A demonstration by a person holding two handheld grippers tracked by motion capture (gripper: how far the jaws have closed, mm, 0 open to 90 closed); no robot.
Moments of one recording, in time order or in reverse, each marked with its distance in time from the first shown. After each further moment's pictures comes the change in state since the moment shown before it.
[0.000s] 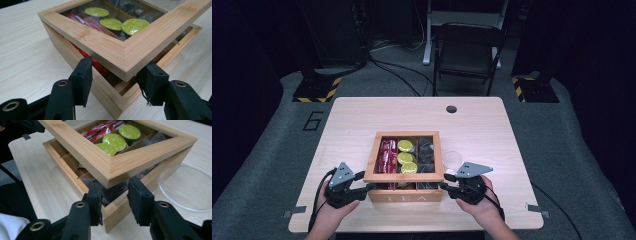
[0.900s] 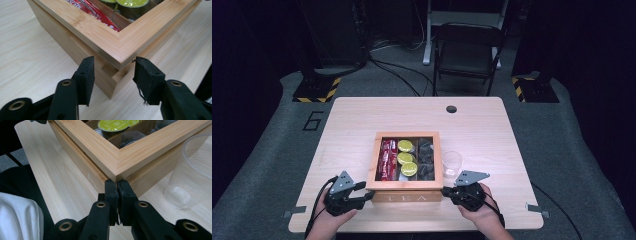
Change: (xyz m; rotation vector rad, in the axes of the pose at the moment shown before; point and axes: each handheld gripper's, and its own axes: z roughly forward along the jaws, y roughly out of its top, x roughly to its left) left arm -0.001 -0.026 0.005 0.096 -0.044 0.023; right arm 0.003 -0.025 0.009 0.081 0.062 0.012
